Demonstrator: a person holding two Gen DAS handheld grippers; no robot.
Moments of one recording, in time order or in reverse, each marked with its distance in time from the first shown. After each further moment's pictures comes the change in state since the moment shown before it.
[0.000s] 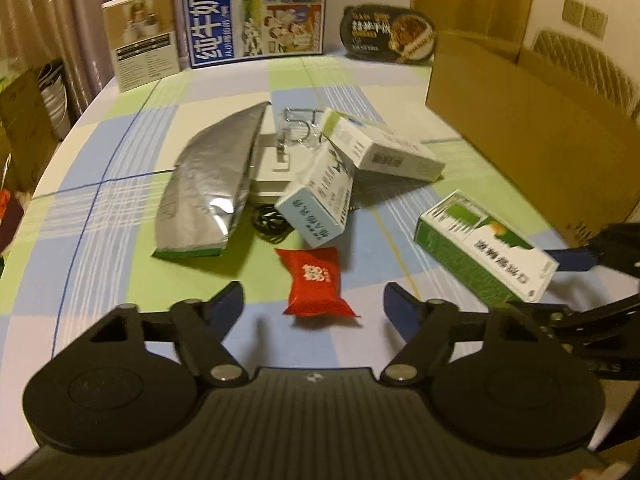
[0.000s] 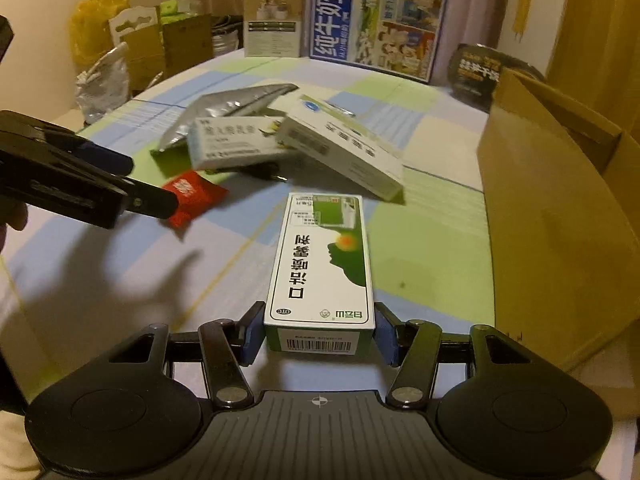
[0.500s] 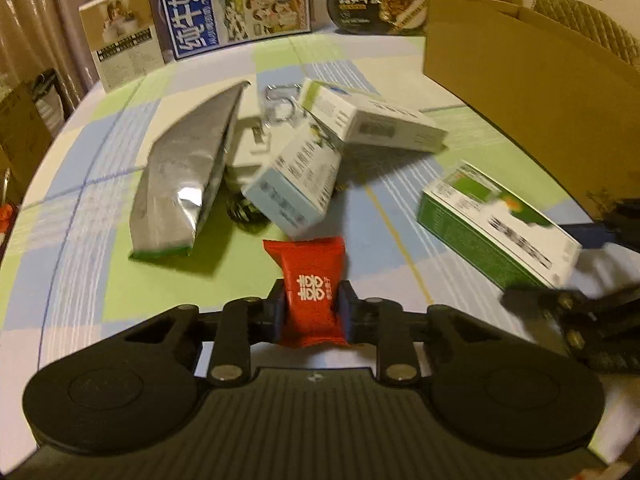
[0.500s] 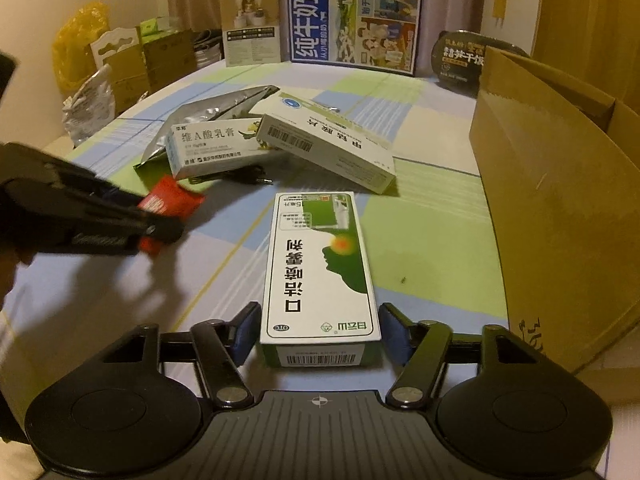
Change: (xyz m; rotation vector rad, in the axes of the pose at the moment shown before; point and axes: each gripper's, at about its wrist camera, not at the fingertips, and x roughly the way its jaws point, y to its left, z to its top) left arm 0.021 -0.017 -0.004 0.053 0.050 0.021; right arm 0.008 -0.007 -0.003 0.077 -0.018 0.021
